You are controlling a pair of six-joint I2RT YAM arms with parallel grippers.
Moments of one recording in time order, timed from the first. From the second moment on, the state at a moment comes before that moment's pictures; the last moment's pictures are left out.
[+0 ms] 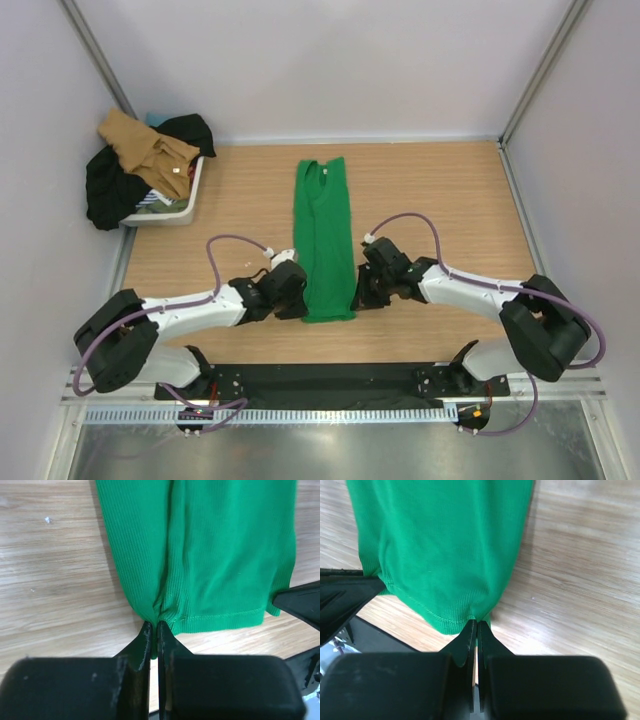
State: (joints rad) left arm -0.92 1.35 0.60 -0.22 -0.12 -0.94; right arm 0.73 1.40 0.66 -0.28 -0.20 0.76
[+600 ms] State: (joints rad) left arm -0.69 1.47 0.93 -0.38 -0.07 -0.78; right arm 0.69 1.55 1.10 -0.48 -0.03 0.65
